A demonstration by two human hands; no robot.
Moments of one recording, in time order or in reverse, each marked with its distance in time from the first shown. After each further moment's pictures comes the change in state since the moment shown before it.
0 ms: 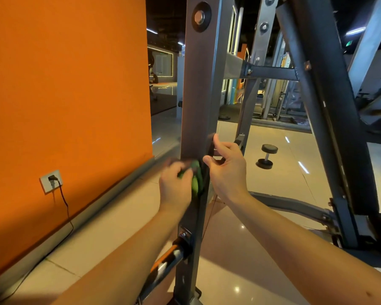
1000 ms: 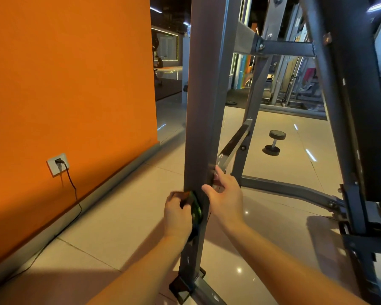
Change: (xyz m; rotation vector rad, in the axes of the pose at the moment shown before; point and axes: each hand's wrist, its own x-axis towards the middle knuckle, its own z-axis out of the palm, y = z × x) left_hand -0.084 -0.101 0.011 0.082 -0.109 -0.437; right_hand -0.079 0.067 0.024 0.045 -0.092 0.277
